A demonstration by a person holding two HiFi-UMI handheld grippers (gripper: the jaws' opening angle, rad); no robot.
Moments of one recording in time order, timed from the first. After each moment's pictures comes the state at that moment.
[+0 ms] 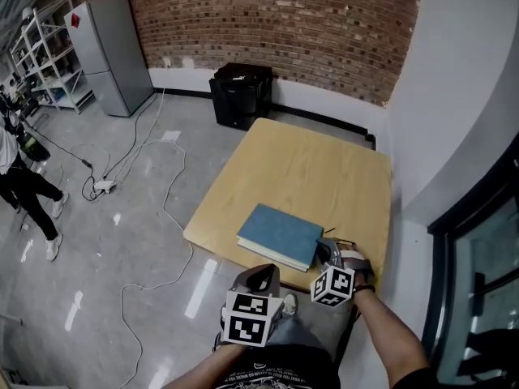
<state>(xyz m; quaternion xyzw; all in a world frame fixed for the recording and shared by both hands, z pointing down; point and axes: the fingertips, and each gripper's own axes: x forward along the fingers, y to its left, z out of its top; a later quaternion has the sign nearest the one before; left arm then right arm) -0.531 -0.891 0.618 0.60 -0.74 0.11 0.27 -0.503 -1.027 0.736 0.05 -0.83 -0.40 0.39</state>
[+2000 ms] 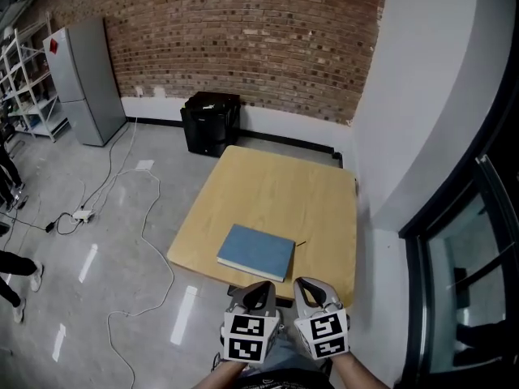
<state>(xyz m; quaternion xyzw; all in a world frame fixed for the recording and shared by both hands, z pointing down) -0.403 -0.749 0.361 0.65 -0.73 0.08 0.22 -0.355 -0.790 0.374 0.22 -0.95 -0.01 0.22</state>
